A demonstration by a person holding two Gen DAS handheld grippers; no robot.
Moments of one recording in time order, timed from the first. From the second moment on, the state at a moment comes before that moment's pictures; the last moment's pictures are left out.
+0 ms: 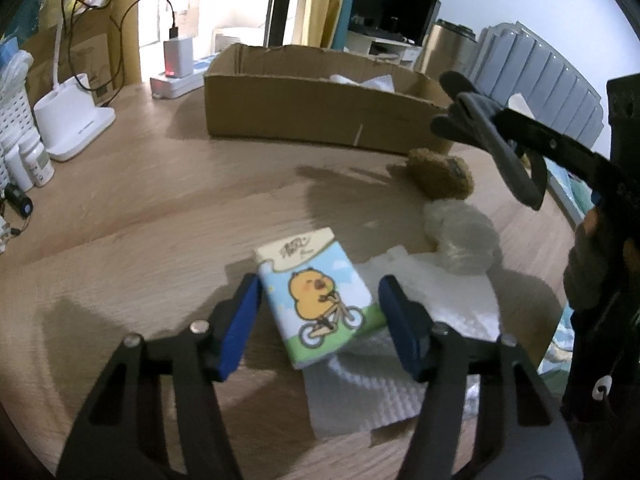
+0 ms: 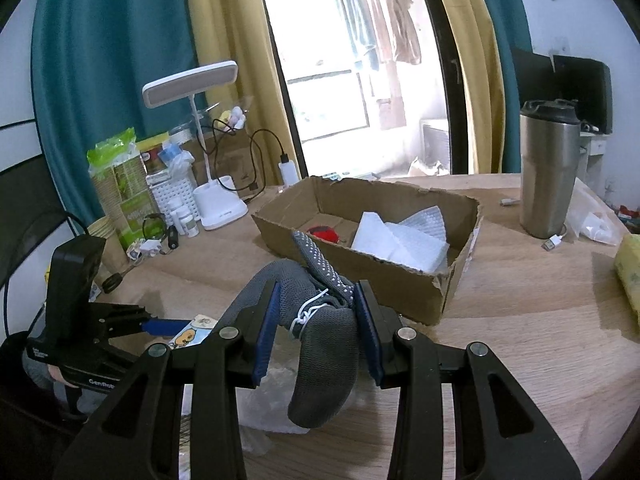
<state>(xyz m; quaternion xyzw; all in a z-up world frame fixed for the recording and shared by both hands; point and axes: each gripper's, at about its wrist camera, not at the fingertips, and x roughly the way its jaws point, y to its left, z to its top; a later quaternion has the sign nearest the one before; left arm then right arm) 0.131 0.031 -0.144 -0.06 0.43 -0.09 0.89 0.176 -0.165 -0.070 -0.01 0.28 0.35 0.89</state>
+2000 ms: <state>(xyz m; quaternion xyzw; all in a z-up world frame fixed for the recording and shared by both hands) 0.137 0.053 -0.096 -0.06 0.34 -0.10 0.93 0.181 -0.182 -0.049 -0.02 0.24 0.32 0.91</state>
